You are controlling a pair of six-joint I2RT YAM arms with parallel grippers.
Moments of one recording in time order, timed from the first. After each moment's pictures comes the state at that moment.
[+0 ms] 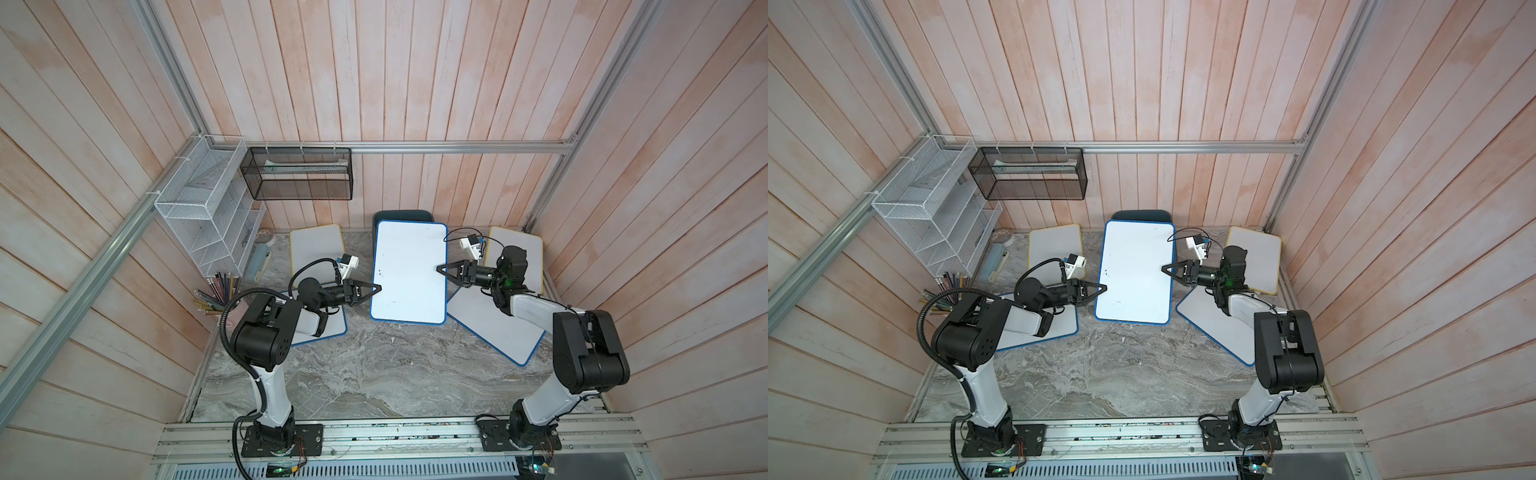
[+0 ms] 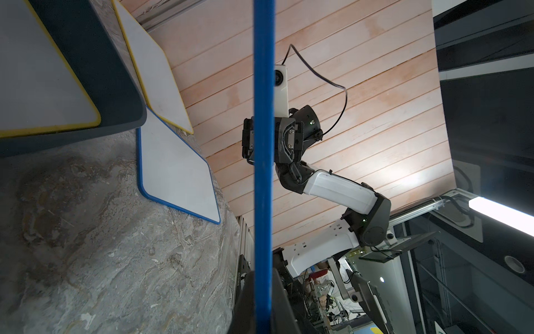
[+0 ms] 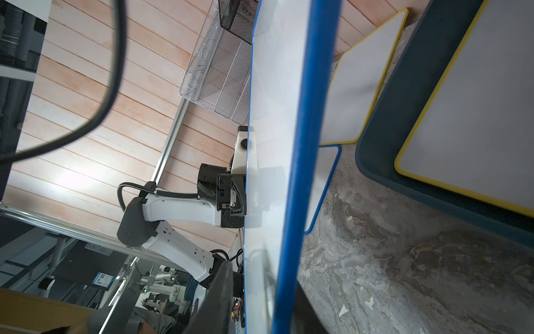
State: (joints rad) left arm -0.24 1.92 0.74 1.51 1.20 -1.43; right arm 0.11 1.66 0.89 0.66 -1.27 0.96
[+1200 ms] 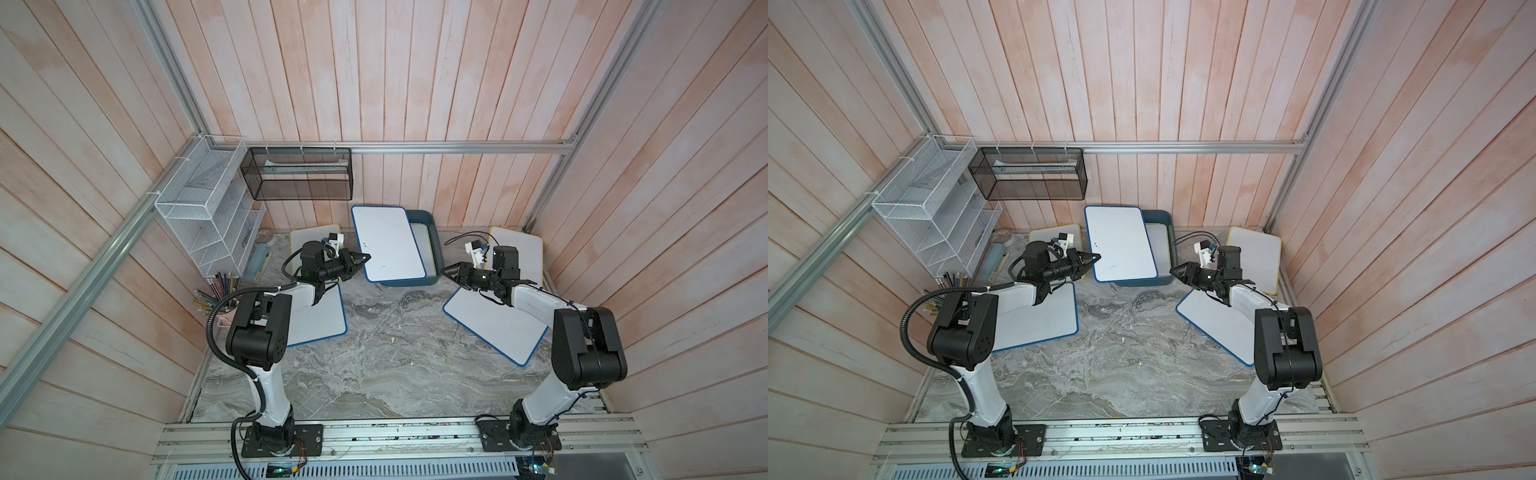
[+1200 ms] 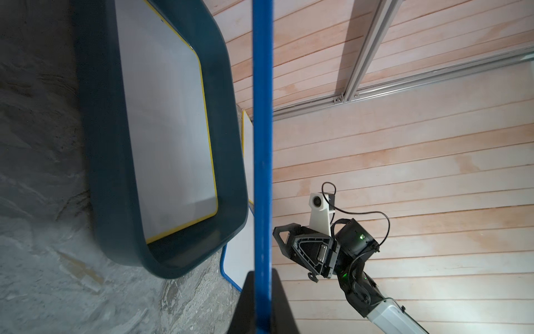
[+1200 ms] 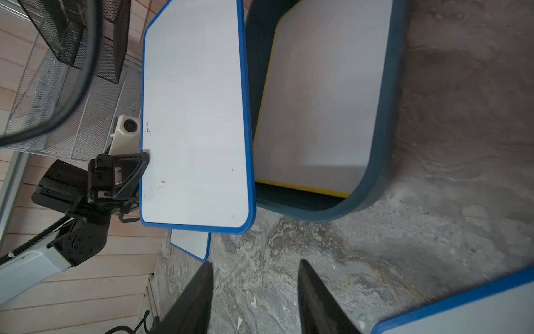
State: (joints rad) left arm -0.17 1.93 1.12 0.59 0.87 -1.10; right arm 0.10 1.68 0.99 0.06 -0.80 0.54
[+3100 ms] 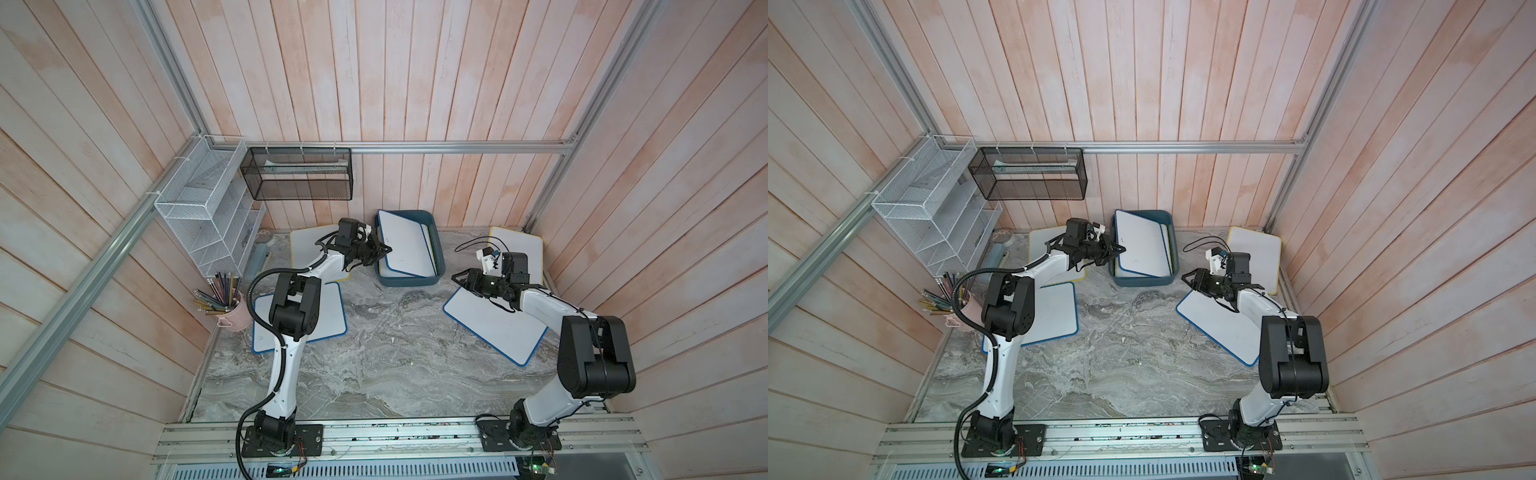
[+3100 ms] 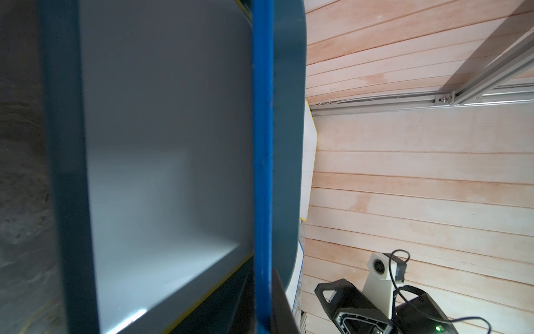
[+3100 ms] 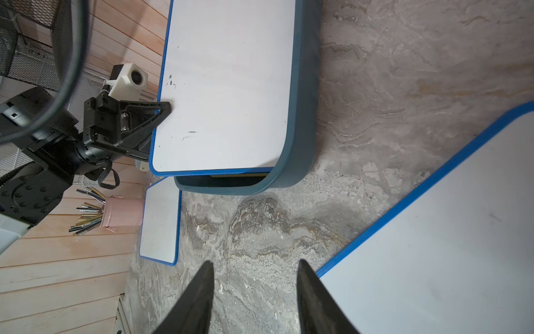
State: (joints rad) left arm -0.30 2.35 1.88 -0.12 0.75 -0.93; right arm 0.04 1.62 0.94 -0.05 -0.71 0.47
